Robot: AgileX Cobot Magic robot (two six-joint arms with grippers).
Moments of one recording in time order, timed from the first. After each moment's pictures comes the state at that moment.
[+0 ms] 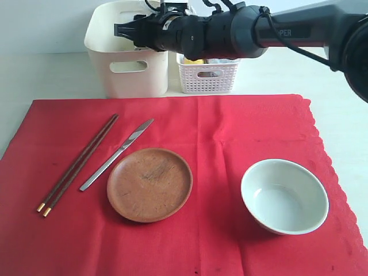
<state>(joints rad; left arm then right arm) 0.01 0.22 0.00 0.36 -0.15 -0.42 0.74 2.28 -1.70 0.30 -0.11 0.05</state>
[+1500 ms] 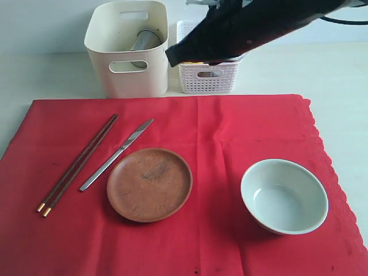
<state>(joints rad) 0.01 0.22 0.00 0.36 -0.15 -0.42 0.74 1.59 -1.16 0.18 0.42 -0.15</state>
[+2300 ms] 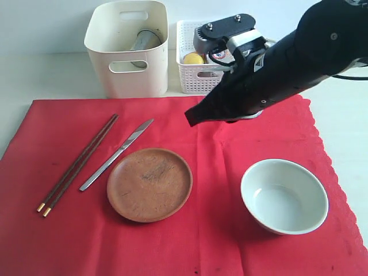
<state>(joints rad) 0.01 0.22 0.00 0.36 -0.15 -0.42 0.74 1.59 -0.96 0.23 0.43 -0.15</state>
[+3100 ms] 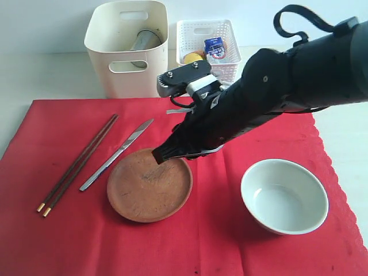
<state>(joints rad) 0.01 0.22 0.00 0.36 -0.15 -0.42 0.84 1.78 -0.96 0.48 0.30 -0.36</state>
